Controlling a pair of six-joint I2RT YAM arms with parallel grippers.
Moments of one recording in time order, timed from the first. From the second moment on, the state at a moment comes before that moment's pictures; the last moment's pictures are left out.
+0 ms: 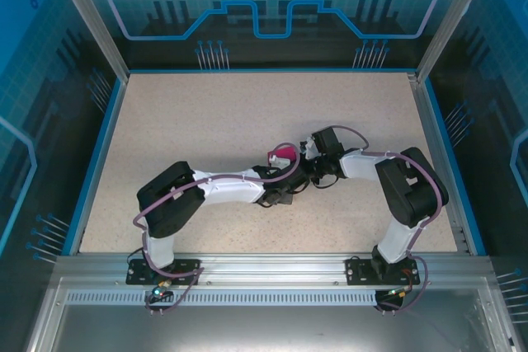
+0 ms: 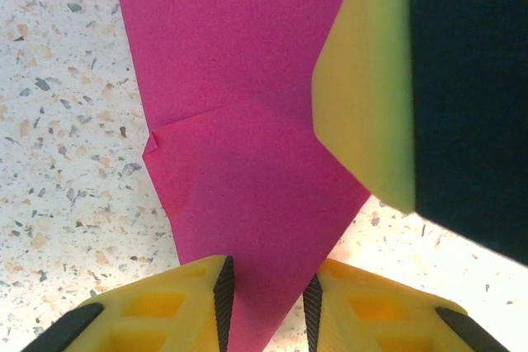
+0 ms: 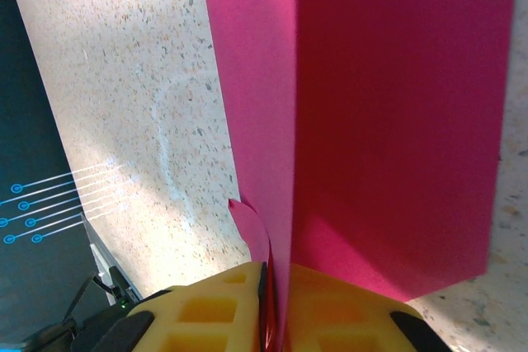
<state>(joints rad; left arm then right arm) -0.99 1.88 1.16 -0.51 -0.32 -0.85 0.43 1.75 0.83 -0.07 -0.66 0.79</state>
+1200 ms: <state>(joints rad) -0.90 1.73 0.91 -0.24 -0.16 -0.78 0.30 1.41 0.81 -0.25 -0.66 0.68</state>
